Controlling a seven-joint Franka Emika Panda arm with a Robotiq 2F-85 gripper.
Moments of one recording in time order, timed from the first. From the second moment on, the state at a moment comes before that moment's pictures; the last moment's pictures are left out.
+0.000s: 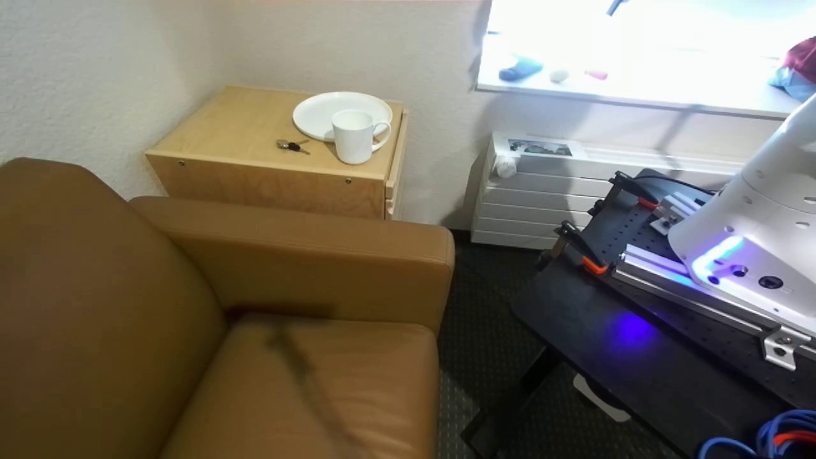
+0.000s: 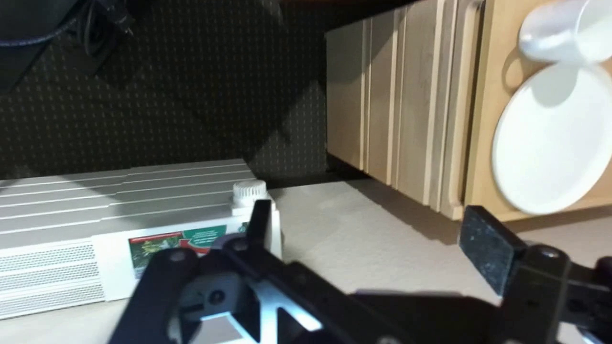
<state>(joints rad) -0.23 -0.34 -0.24 -2.50 0.25 2.21 0.26</state>
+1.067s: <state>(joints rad) -0.32 0.13 -0.35 -2.17 0.36 2.45 0.59</state>
